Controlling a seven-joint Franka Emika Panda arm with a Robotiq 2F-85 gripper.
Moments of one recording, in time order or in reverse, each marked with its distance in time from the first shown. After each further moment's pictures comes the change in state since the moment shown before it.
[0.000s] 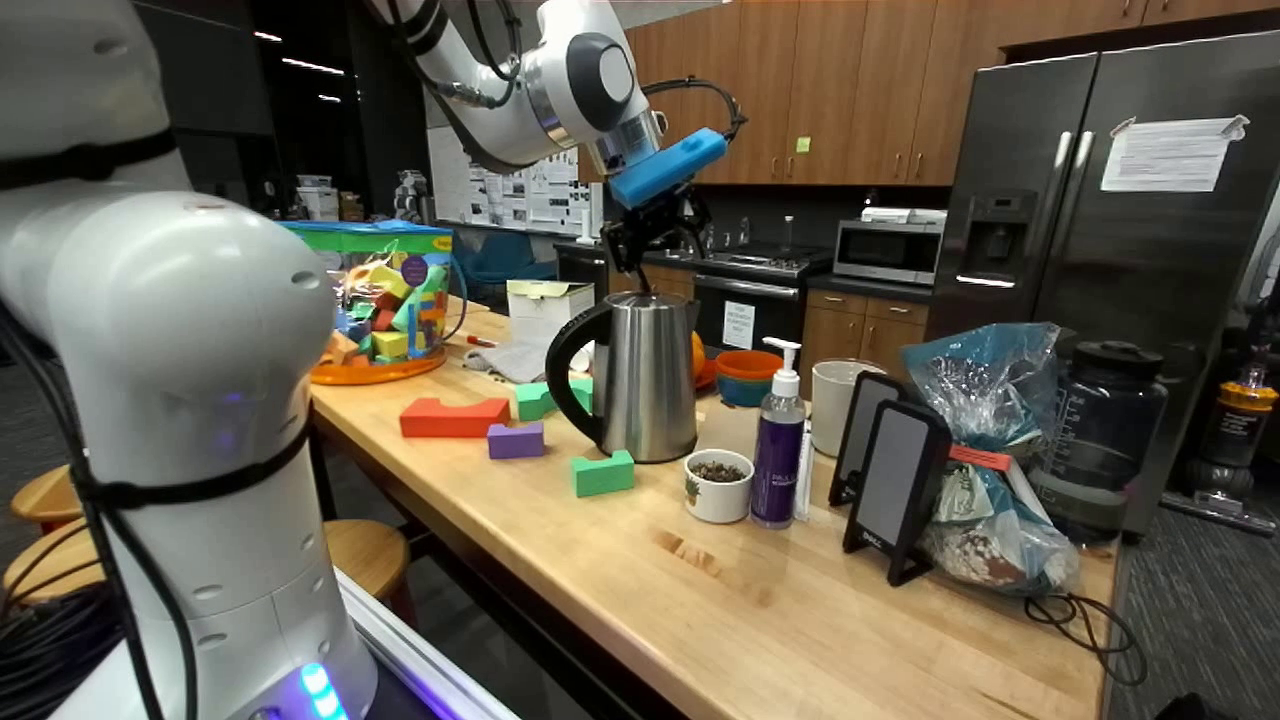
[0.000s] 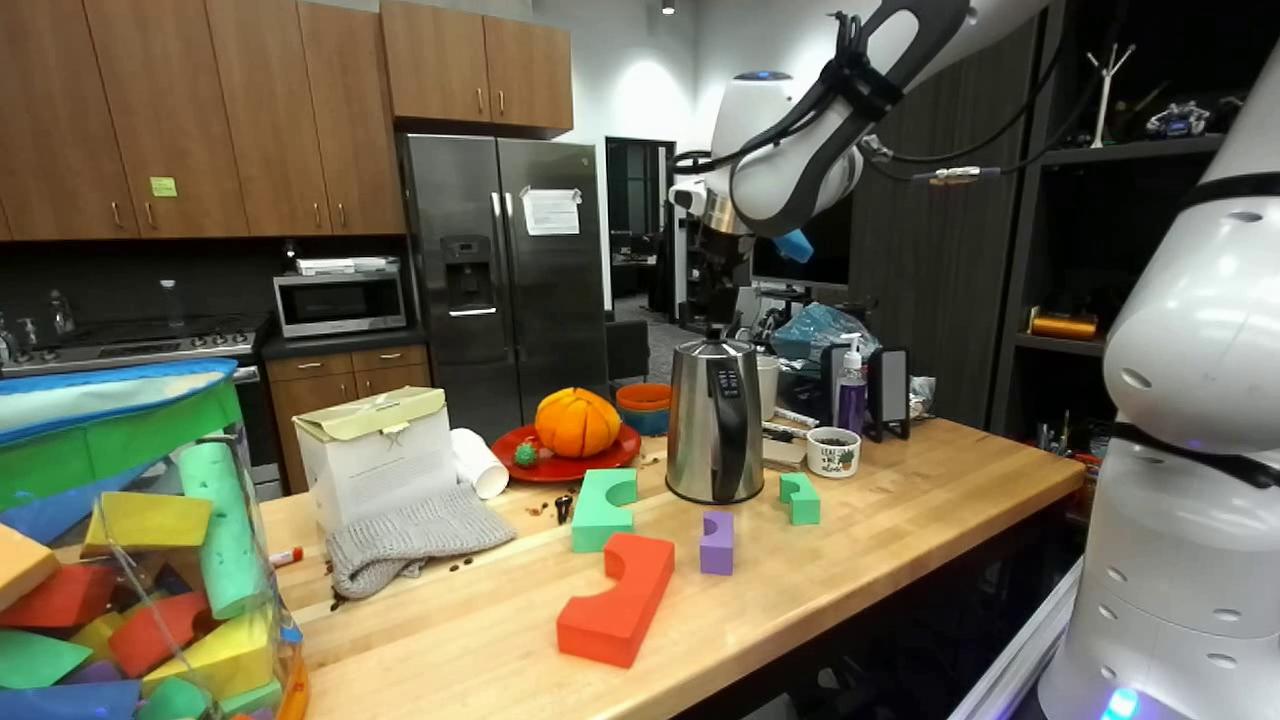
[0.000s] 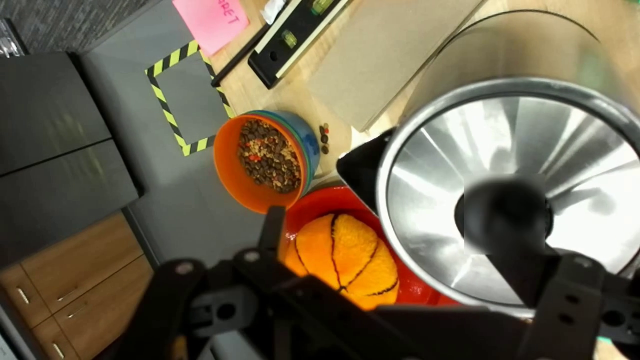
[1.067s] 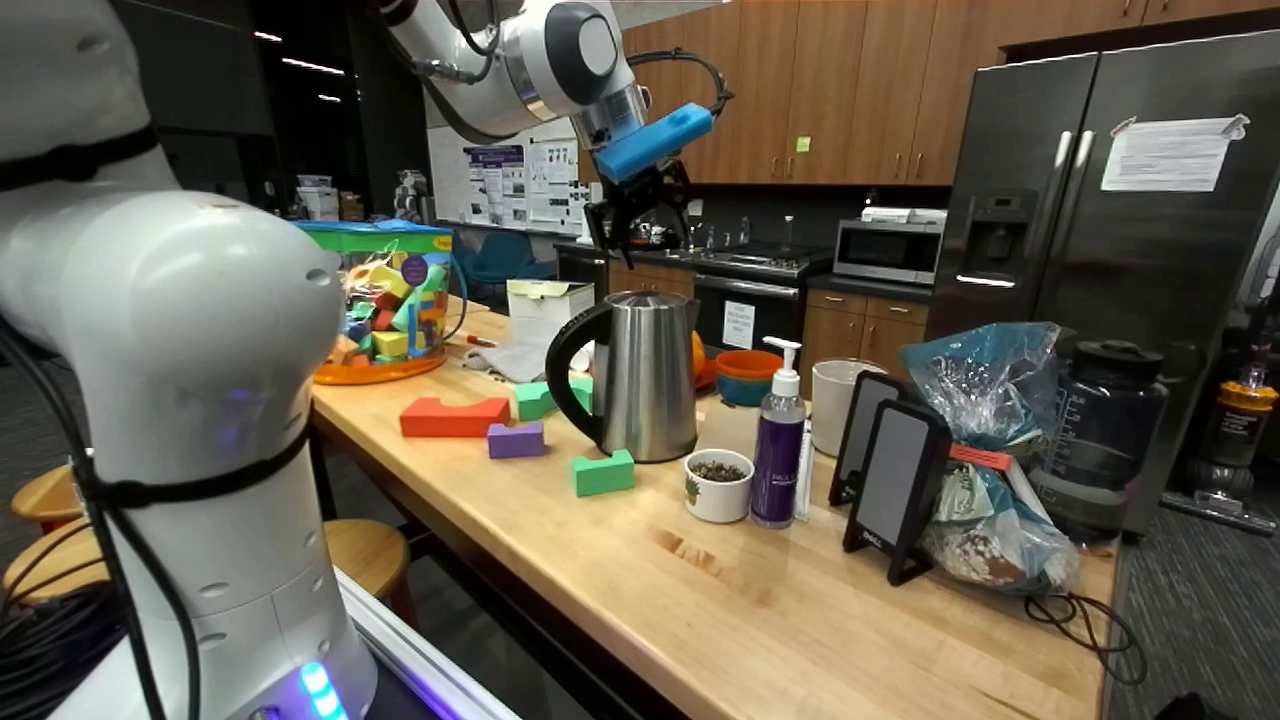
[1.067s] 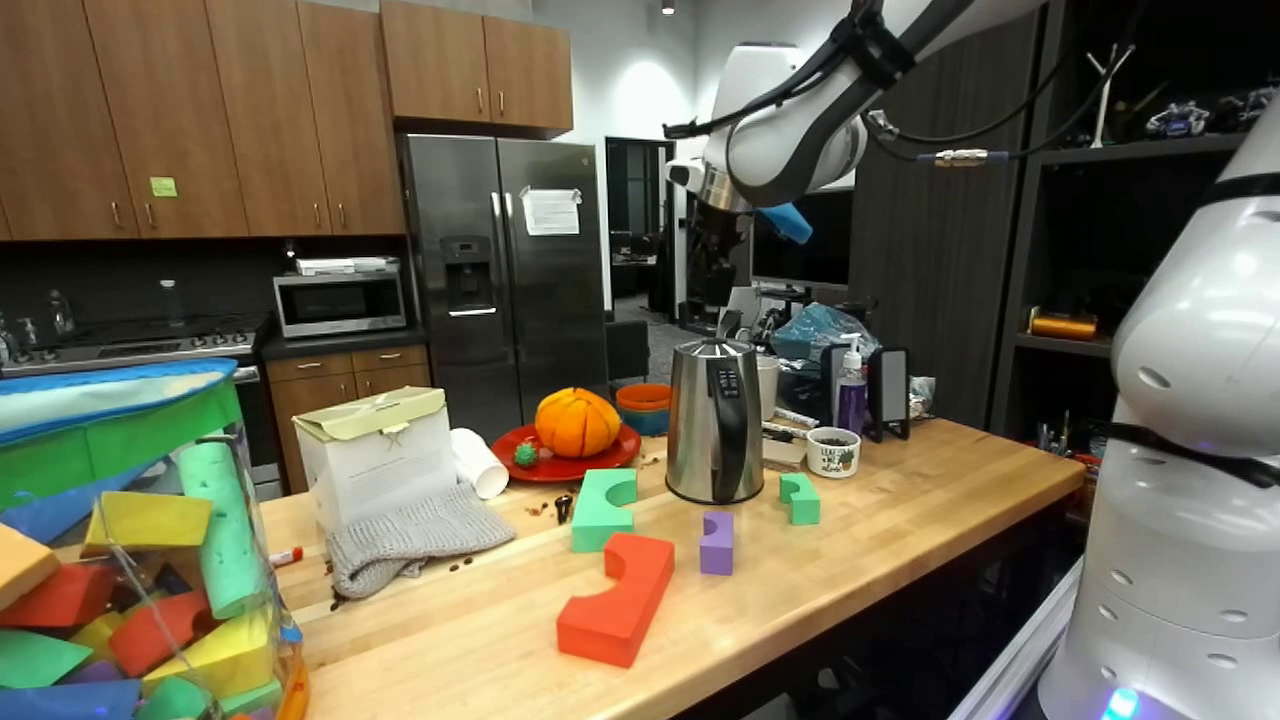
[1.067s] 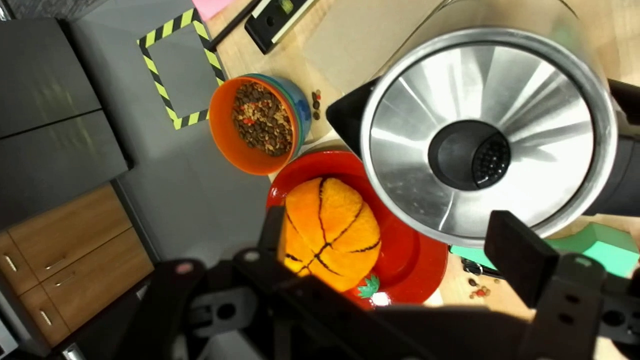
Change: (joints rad) arm 0.065 -0.069 -0.020 0.000 0.080 -0.057 -0.085
